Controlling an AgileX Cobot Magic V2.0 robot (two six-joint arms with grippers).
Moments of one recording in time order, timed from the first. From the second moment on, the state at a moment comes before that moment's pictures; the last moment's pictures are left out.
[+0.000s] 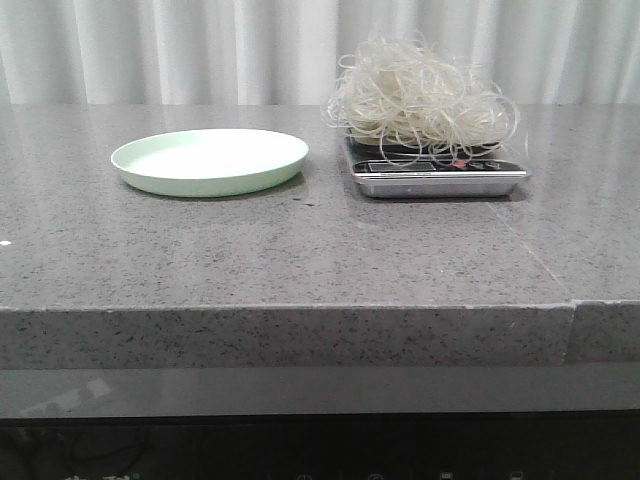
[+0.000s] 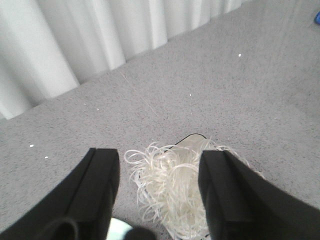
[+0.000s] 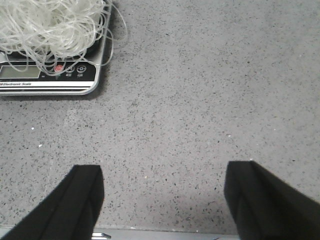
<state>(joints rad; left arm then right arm) -0.69 1.88 -2.33 0.16 1.00 -0.09 0.01 0.72 -0.71 0.08 0.67 -0.01</state>
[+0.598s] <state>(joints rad) -0.69 1.26 -1.50 0.11 0.78 -0.09 0.01 0.72 -0.71 0.08 0.67 -0.01</state>
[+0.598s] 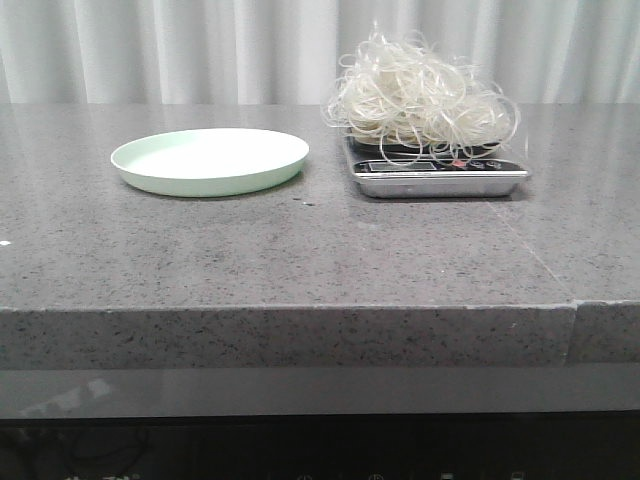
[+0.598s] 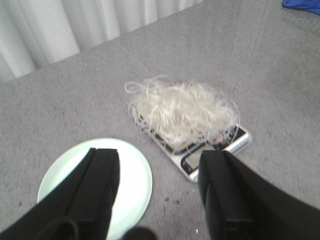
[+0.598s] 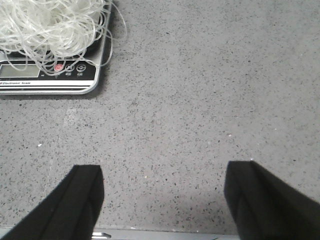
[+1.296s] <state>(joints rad) -0.69 0.58 -0.78 0.06 0.73 -0.09 0.06 0.78 -0.72 0.12 0.68 -0.02</state>
